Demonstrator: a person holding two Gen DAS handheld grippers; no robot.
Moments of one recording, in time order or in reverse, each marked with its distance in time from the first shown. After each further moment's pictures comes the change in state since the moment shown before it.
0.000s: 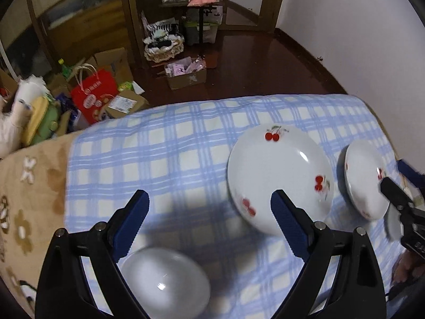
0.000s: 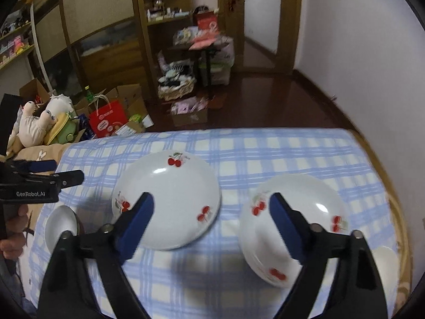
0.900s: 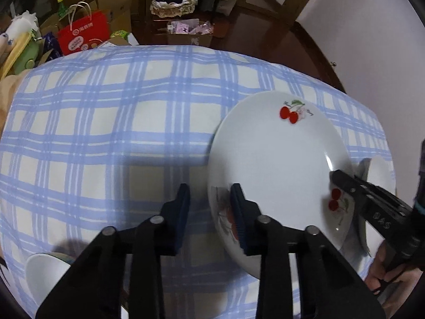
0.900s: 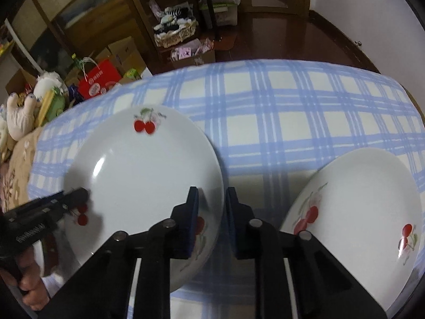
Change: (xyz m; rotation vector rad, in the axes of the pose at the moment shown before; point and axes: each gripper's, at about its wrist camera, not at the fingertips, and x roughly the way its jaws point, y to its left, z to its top) left arm 0.100 -0.008 -0.022 -0.214 0.123 -0.100; right arm 0.154 -0.019 -0.007 0.066 0.304 0.093
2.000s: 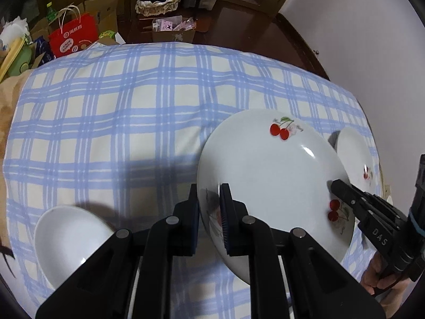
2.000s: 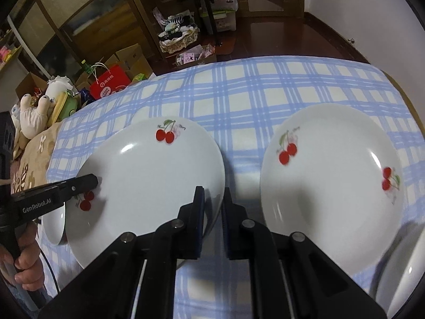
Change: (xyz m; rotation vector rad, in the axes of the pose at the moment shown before) left arm -0.049 -0.012 -0.032 0.064 0.041 -0.039; right arm -0.069 0.007 -0.056 0.031 -0.039 0.018
